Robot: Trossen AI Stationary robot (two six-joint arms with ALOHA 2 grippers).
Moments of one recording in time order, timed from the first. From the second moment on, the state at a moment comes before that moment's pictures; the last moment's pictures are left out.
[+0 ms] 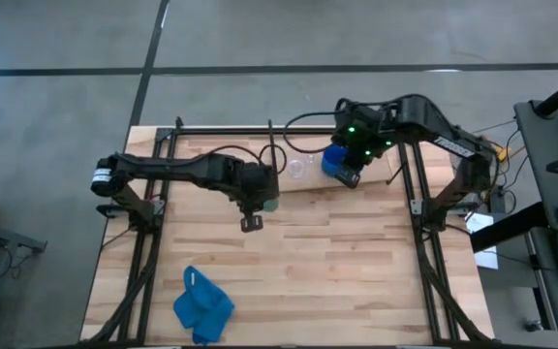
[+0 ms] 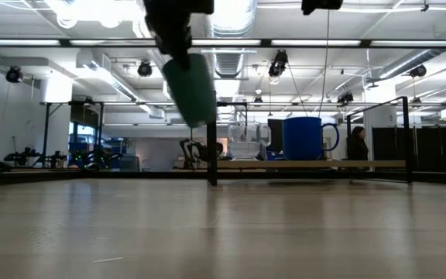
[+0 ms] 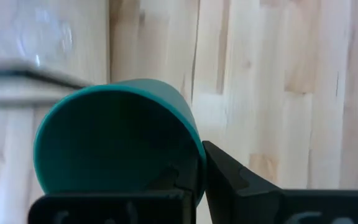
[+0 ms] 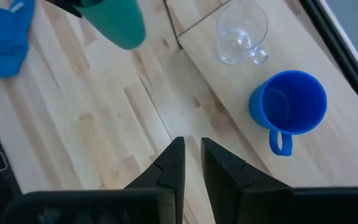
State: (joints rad) left arm 0.01 1.64 1.57 -1.06 -0.03 -0.08; right arm -0.19 1.61 2.05 -1.57 -0.02 0.29
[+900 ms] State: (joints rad) left arm 0.01 2.13 2.17 -1.06 -0.01 0.17; right arm -0.18 1.43 2.05 -1.57 -0.01 0.39
